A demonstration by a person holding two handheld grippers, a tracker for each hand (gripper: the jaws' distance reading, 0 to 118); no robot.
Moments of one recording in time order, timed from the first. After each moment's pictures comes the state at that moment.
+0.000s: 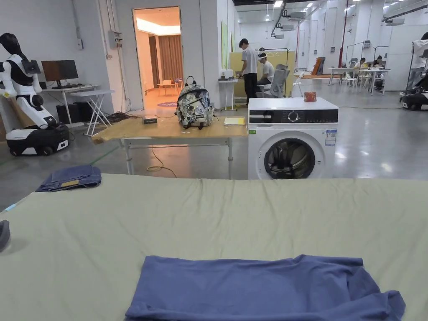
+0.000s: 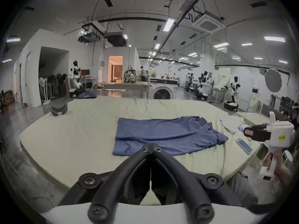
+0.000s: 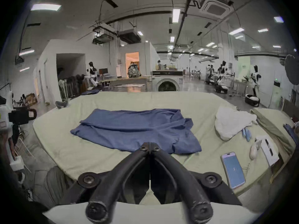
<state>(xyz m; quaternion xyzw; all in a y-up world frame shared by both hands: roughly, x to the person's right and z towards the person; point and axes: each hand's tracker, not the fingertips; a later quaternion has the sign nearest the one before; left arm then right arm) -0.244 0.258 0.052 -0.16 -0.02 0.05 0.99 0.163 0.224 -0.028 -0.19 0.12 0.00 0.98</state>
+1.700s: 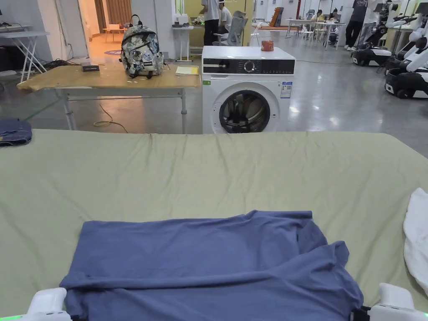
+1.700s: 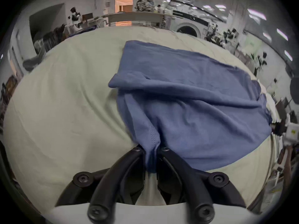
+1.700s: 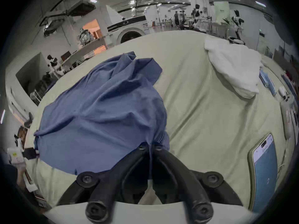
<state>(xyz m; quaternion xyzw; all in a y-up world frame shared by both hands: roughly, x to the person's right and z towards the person) -0.325 0.115 -0.212 -0.45 0.03 0.10 0.89 0.263 0.101 -0.255 -0.42 -0.01 -0.14 0.90</state>
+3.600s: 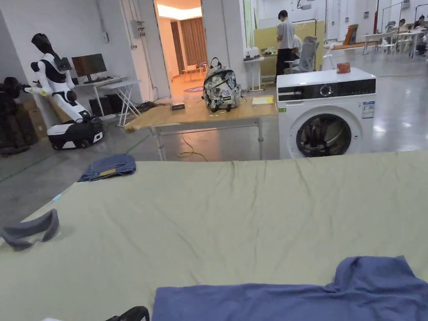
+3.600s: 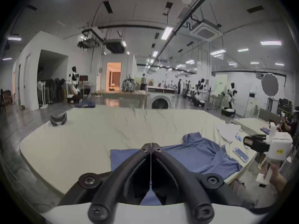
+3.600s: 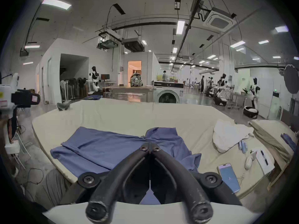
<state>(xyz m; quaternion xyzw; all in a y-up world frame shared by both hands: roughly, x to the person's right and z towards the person) -0.275 0.300 0.024 -0.14 -0.03 0.05 0.99 0.150 0.236 -0.010 -0.14 0.12 0.02 0.98</state>
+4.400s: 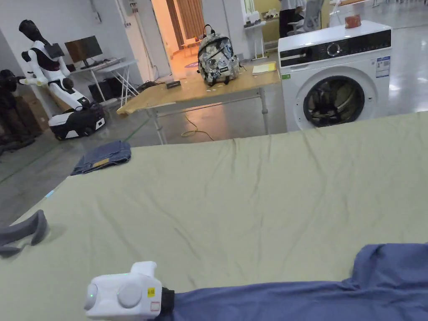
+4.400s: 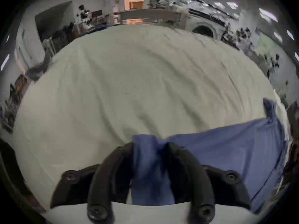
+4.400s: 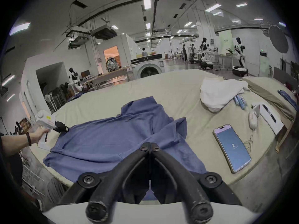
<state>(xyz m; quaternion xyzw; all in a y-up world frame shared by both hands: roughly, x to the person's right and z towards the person) -0.364 0.130 -0.304 -0.49 0.09 0.04 0.86 0.223 0.175 -0.065 -0.26 0.05 -0.09 0.96</state>
